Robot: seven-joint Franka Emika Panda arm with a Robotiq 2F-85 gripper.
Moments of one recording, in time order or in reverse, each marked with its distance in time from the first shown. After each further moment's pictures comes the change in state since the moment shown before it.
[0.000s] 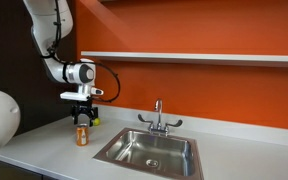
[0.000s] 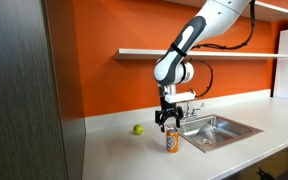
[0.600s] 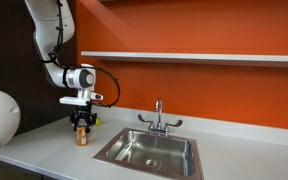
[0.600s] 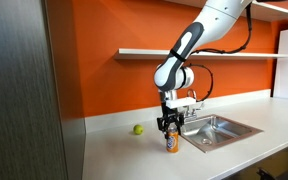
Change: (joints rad) arm 0.000 0.044 0.000 -0.012 -0.001 0.009 0.000
